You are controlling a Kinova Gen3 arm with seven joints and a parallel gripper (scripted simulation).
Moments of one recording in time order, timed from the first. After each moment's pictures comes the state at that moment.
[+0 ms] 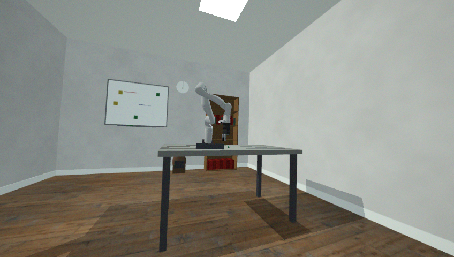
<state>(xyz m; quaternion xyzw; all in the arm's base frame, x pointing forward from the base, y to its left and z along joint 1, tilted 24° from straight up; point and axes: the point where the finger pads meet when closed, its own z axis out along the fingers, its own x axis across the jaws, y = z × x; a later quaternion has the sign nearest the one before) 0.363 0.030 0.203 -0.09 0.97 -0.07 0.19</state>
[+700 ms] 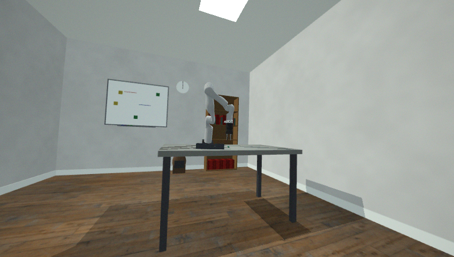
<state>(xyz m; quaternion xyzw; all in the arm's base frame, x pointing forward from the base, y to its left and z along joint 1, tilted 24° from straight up) 0.316 0.109 0.181 -0.45 0.87 -0.14 0.16</state>
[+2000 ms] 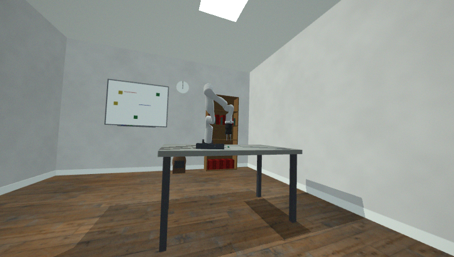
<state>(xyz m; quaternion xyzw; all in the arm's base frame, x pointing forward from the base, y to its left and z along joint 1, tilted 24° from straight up) 0.316 0.107 0.178 -0.55 0.81 -0.16 0.14</state>
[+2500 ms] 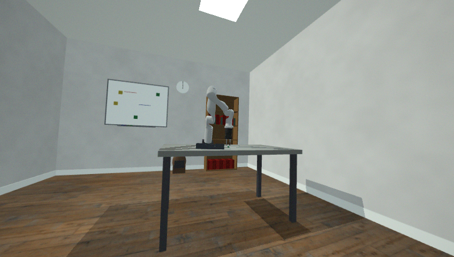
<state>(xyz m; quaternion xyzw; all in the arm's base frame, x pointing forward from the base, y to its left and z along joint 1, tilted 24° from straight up) 0.338 0.099 0.133 -0.55 0.81 -0.16 0.14</state>
